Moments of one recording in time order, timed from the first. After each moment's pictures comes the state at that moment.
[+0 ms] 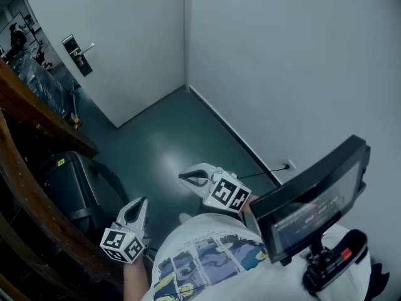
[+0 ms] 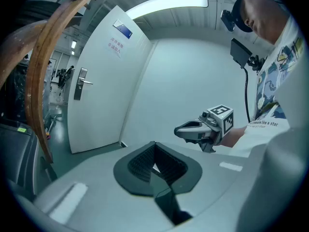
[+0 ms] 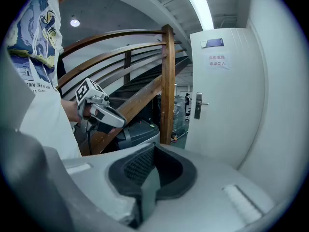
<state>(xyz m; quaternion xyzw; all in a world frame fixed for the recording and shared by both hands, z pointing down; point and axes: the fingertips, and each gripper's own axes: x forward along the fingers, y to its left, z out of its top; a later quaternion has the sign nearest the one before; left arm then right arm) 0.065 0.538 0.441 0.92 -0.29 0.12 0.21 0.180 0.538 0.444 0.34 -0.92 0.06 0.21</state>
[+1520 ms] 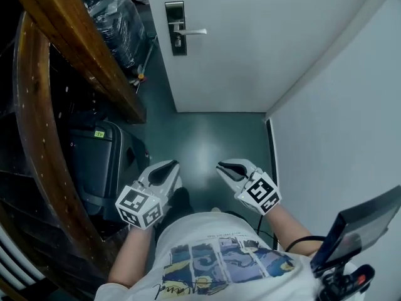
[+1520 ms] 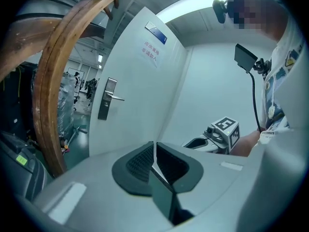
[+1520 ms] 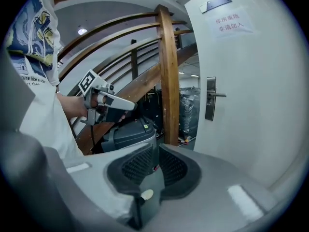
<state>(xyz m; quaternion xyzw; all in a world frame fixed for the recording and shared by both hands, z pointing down) 0.041 0.194 0.434 0.86 -0.45 0.07 0.21 0.158 0.193 0.486 0.19 -0.95 0.08 0.23</state>
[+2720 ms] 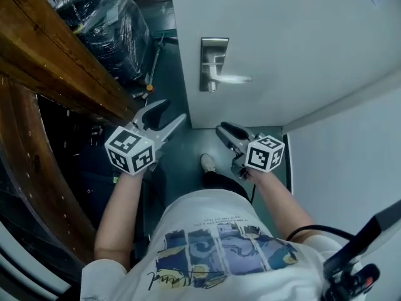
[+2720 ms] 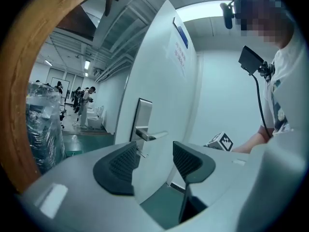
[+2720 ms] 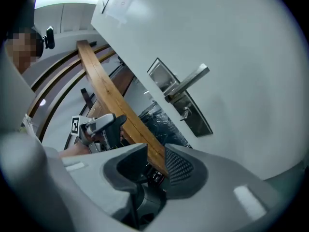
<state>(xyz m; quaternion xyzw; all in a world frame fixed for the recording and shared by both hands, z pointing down) -0.122 -0.175 0.385 0.90 -0.40 0.06 0.14 0.005 -0.157 0.484 0.28 -0.89 0.36 0.03</state>
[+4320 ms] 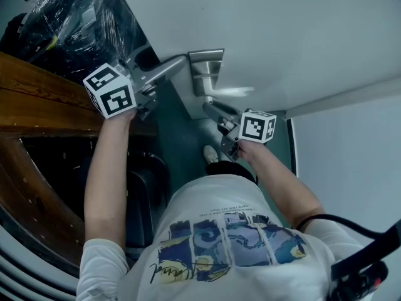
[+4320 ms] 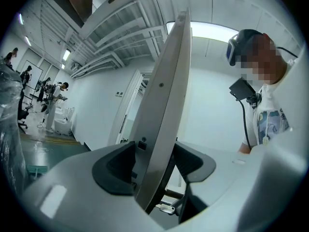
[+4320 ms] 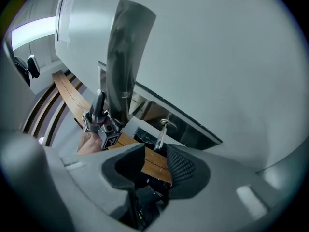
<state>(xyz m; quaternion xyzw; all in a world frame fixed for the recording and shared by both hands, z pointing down) -0.095 -0.356 0.324 0.96 -0.25 -0.01 0.14 -0.027 -0.276 0.515 0.25 -0.83 0.49 -0.05</state>
